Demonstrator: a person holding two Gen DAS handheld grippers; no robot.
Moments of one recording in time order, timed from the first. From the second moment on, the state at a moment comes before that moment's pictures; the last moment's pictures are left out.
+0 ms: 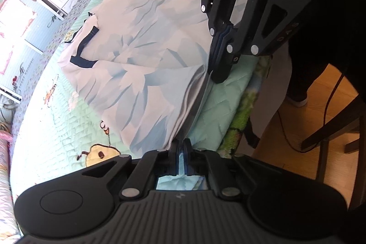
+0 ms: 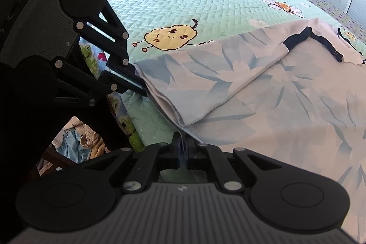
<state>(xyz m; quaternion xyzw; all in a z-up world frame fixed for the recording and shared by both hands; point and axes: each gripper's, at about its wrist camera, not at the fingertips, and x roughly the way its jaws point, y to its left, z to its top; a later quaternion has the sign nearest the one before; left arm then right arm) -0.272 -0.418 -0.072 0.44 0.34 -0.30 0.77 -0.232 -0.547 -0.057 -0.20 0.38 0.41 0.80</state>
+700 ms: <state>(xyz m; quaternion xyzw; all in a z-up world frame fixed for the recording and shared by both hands) -0.282 -0.413 -0.087 0.52 0.30 -0.30 0.74 -0.234 -0.540 -0.056 -0.22 0.38 0.41 0.80</state>
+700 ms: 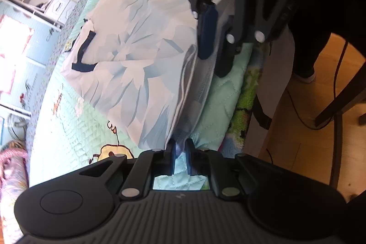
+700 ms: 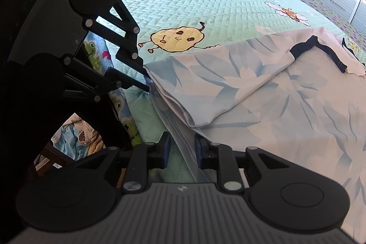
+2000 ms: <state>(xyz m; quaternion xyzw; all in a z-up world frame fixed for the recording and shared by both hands) -0.308 -0.437 -0.044 0.45 0.33 -0.39 0.73 -0.264 -0.602 -0.051 -0.16 0.43 0.39 0.80</state>
